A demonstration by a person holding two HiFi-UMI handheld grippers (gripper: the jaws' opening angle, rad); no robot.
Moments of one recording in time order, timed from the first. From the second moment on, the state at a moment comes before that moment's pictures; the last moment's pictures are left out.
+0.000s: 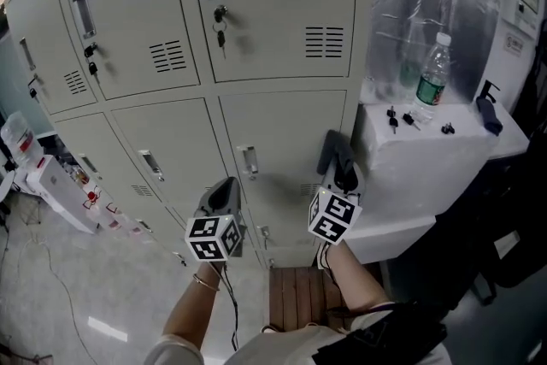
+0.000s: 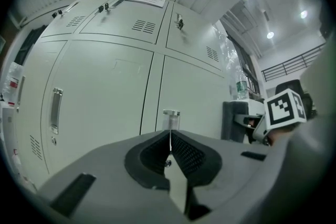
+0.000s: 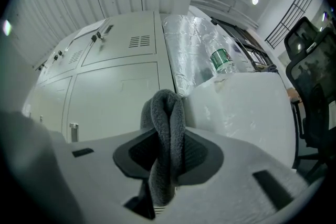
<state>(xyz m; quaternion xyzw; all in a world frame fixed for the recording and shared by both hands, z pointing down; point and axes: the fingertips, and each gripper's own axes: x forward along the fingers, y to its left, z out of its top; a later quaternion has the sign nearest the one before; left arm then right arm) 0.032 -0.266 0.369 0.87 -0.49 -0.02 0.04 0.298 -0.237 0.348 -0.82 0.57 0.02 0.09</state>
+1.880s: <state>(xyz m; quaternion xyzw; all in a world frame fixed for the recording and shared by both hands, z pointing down) -0.366 -0.254 0.531 0.71 -0.70 -0.04 0.09 -0.201 -0.358 0.494 -0.59 0.80 0.00 0.05</state>
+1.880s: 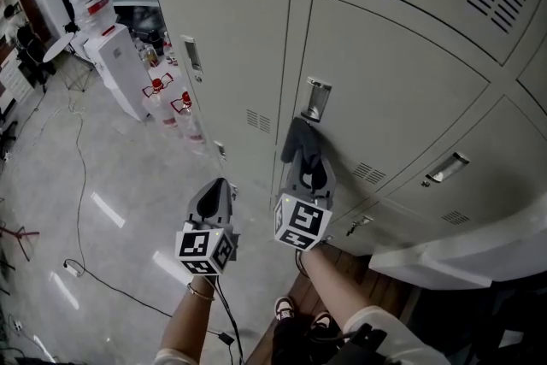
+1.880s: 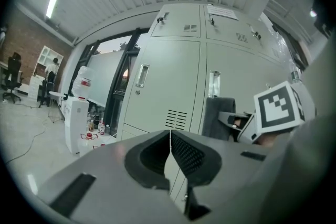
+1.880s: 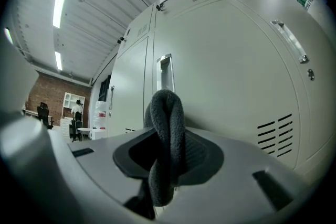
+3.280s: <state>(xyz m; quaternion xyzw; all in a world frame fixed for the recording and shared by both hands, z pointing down) -0.233 -0.274 0.520 0.76 -0.64 -0.03 0.10 -0.042 -0.333 0.478 -0.65 0.75 0.00 0.07</state>
